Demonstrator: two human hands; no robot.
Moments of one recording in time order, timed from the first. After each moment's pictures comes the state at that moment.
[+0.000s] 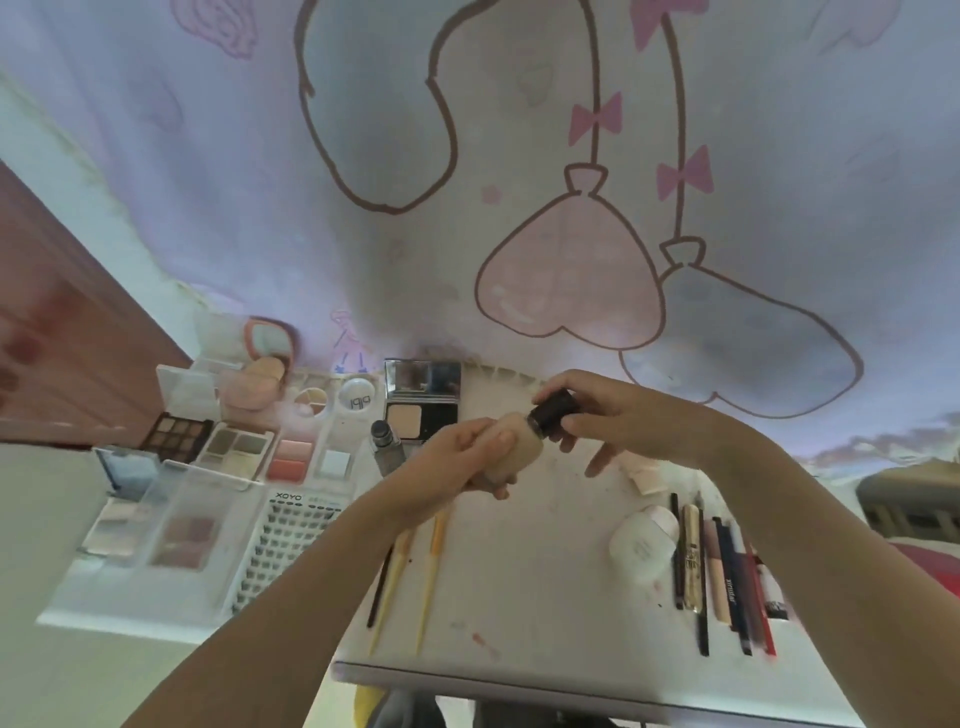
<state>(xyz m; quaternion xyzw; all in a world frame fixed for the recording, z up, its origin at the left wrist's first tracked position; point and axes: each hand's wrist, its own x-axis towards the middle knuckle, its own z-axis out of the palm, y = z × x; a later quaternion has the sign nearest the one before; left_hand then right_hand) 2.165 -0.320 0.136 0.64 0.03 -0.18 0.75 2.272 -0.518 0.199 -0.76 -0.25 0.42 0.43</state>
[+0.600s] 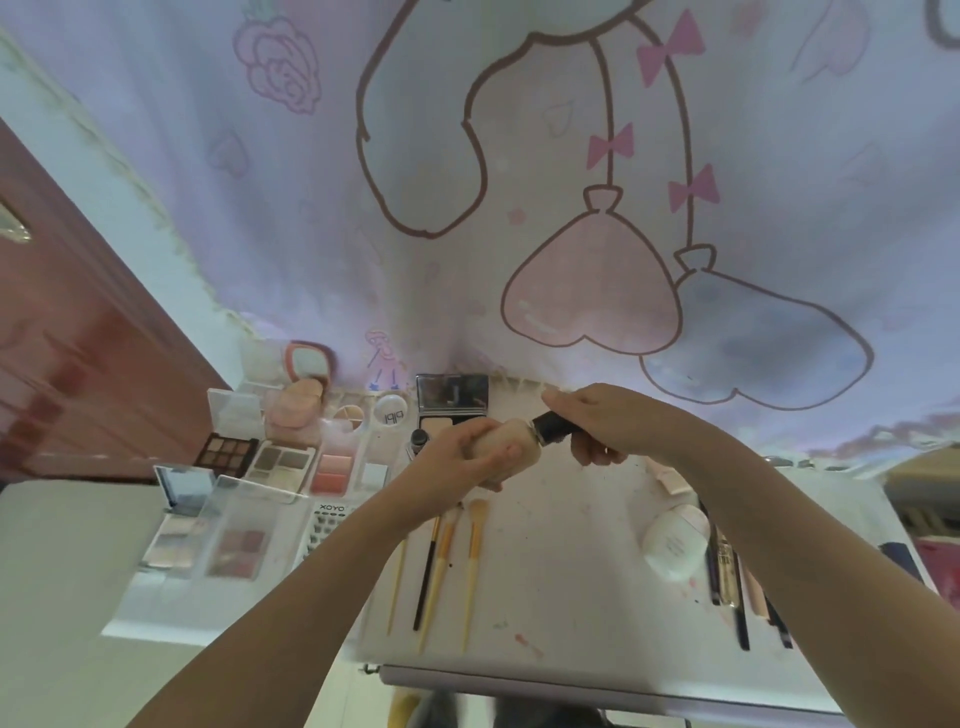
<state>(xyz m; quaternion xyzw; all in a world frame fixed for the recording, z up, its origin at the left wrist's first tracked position) 2.144 -0.290 0.150 0.77 0.04 -0.09 0.63 2.239 -0.471 0.213 -0.86 -0.19 0.37 0.30</state>
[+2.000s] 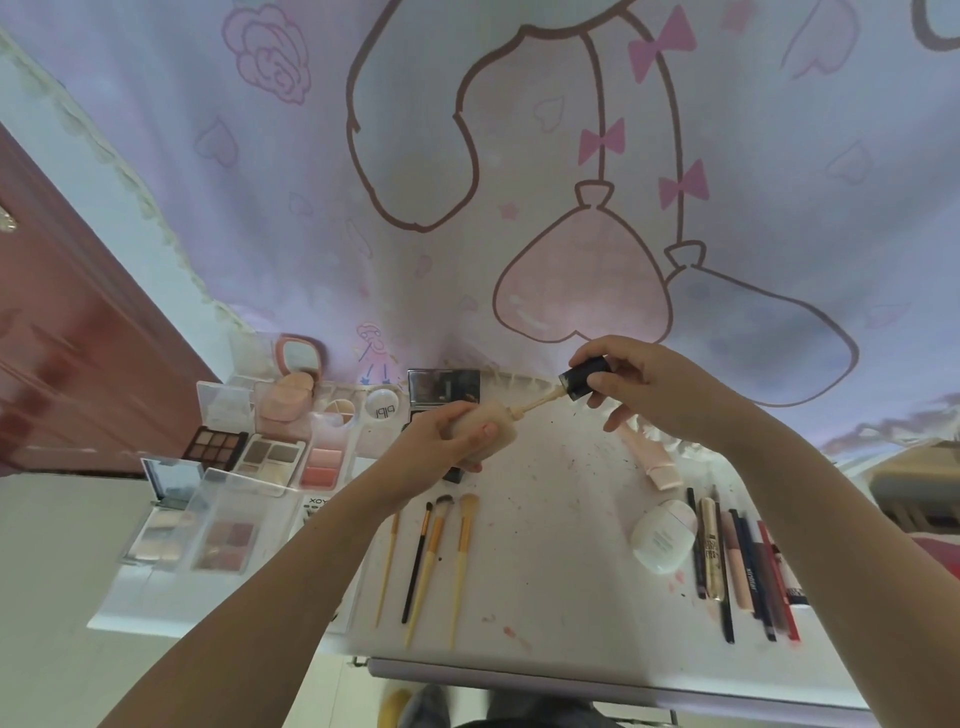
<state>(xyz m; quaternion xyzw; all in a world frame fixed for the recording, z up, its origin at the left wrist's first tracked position) 2.153 -0.275 0.137 0.77 0.06 -0.08 0.63 2.250 -0.509 0.231 -0.83 -0.27 0.23 0.44</state>
